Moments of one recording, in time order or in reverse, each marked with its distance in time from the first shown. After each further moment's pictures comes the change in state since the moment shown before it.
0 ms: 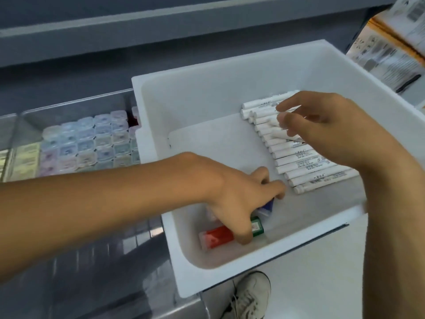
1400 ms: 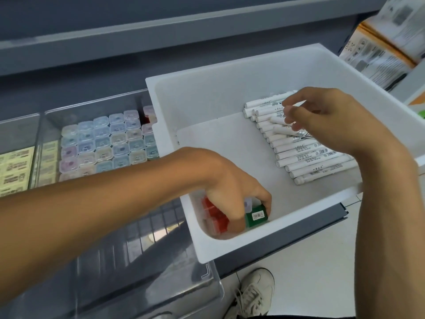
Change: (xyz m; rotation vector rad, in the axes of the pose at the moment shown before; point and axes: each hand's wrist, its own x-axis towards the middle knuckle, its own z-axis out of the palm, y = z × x) left_hand -0.033 0.003 0.001 -0.175 -0.057 -0.075; right_hand -0.011 -0.011 -0.003 0.020 0.046 0.065
